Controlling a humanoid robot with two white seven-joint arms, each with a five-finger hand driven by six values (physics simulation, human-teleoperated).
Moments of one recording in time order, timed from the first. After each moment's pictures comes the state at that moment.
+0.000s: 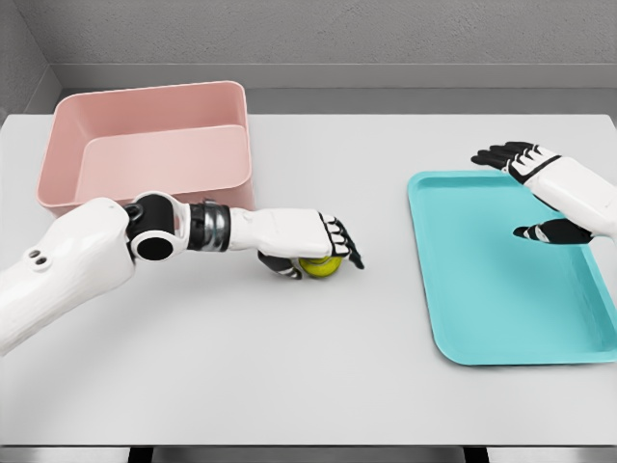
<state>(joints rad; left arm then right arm) -0.88 0.47 -1.14 -1.30 -0.44 -0.61 -0.32 -0.10 -0.61 -0.15 -1.67 0.36 -0.61 0.55</state>
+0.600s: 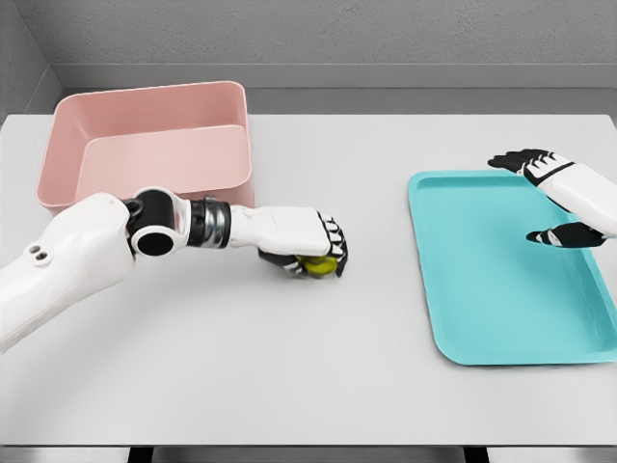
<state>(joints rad) -0.90 0.46 -1.14 -1.29 -0.43 -0.61 -0.35 -0.10 -0.62 -0.16 -1.59 0.36 -0.61 0.55</state>
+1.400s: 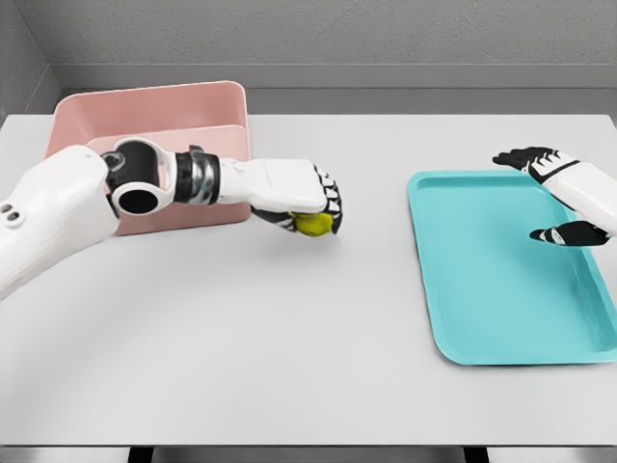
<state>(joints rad) -1.03 0.50 -1.14 -1.31 -0.43 -0.61 -0.35 -0.10 -0.61 -0.17 -1.59 0.36 -0.61 0.55</state>
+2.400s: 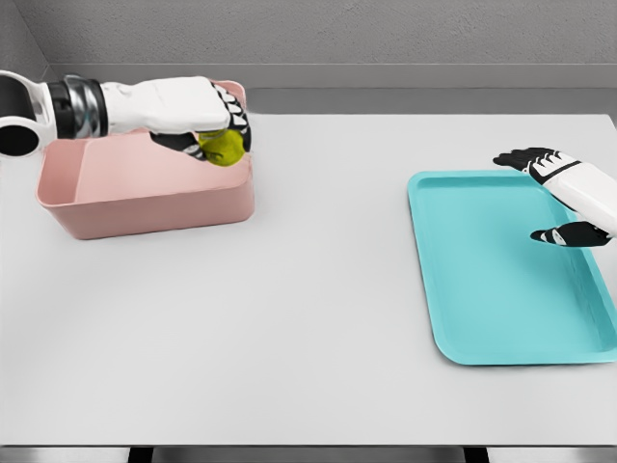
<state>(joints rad) -1.15 0.73 -1.10 -1.27 -0.34 -0.61 -0.34 -0.10 -0.61 -0.18 -1.59 0.36 -0.61 0.55</state>
